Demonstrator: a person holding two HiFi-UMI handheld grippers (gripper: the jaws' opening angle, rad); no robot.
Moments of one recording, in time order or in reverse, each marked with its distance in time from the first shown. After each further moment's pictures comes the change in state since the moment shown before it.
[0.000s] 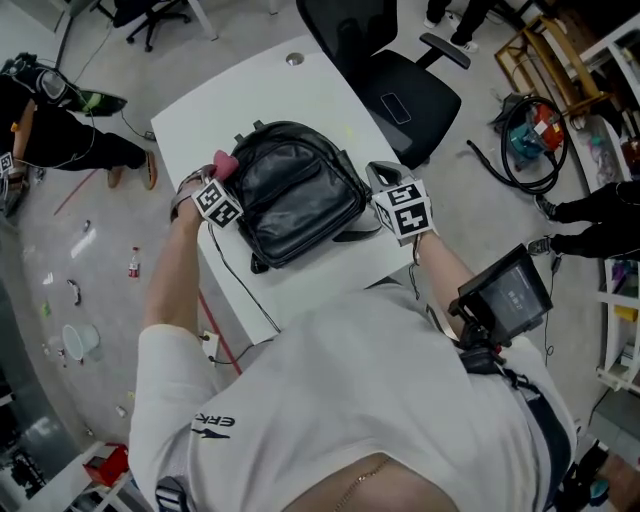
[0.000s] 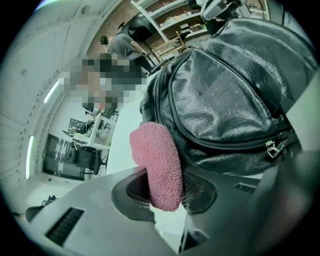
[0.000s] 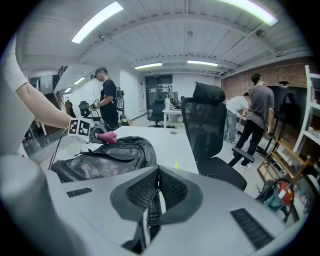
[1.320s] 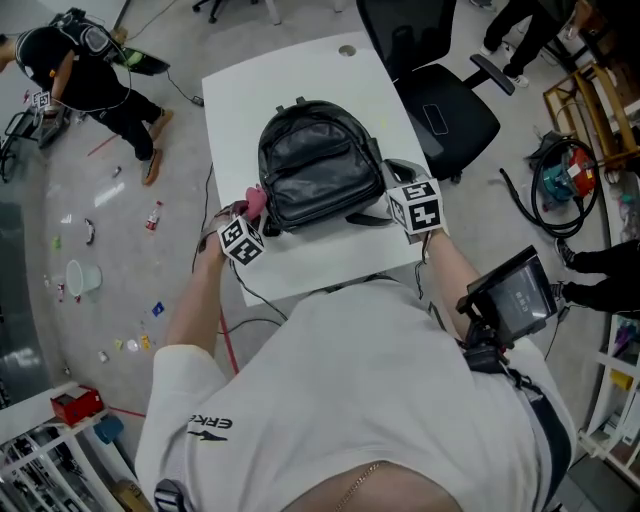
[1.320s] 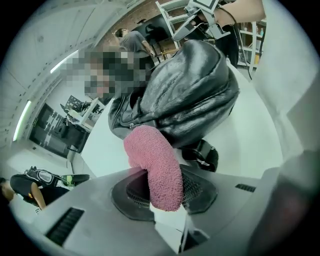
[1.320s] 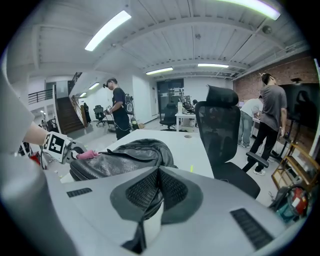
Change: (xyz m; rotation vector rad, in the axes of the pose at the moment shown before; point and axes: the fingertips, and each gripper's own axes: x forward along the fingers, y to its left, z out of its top) left arm -0.112 -0.179 -0.029 -0.229 -0.019 -0.138; right arm -0.016 0.034 -0.005 -0.050 -0.055 0.144
